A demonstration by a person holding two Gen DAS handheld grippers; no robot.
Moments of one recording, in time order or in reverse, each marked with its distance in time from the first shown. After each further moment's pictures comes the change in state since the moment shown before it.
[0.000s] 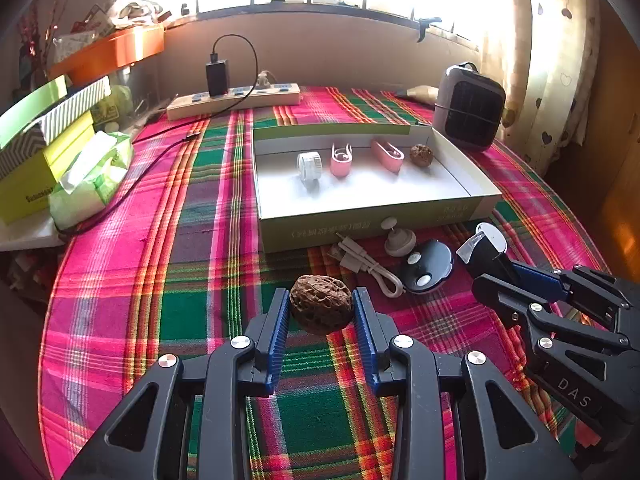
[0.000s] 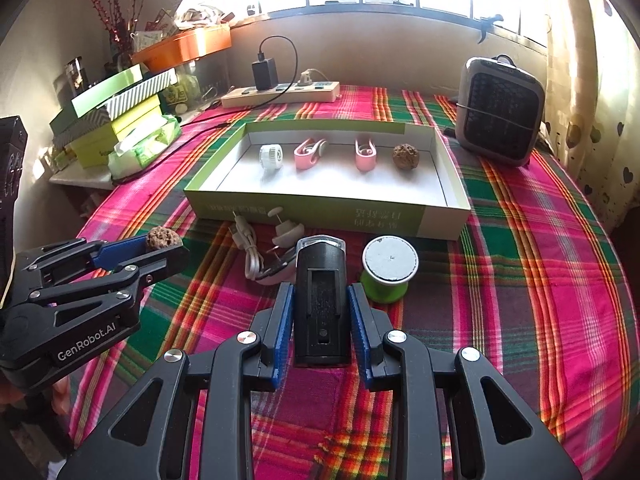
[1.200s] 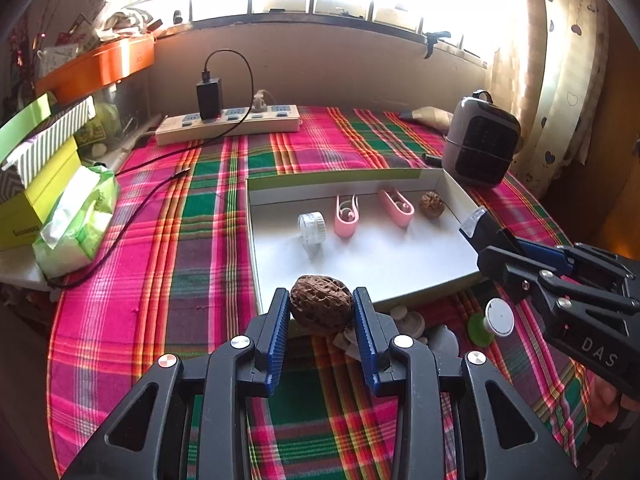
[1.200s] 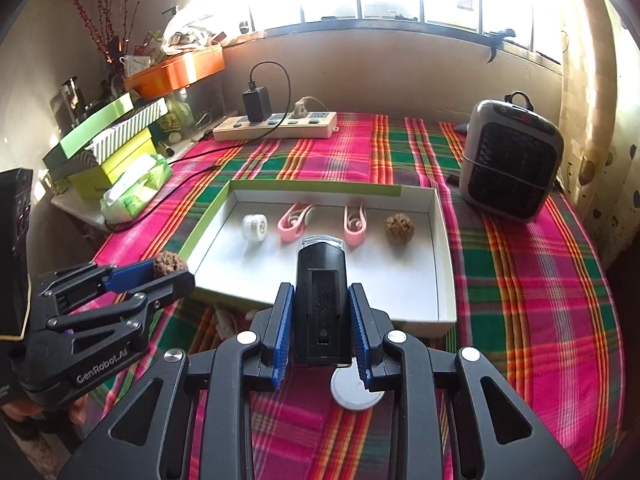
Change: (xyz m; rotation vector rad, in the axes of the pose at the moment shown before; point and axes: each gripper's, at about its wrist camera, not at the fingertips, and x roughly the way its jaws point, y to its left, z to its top) left arm 0.020 0.006 0.058 -0.017 -0.012 -0.019; right arm 0.014 -0.024 0.074 0.001 -0.010 0.028
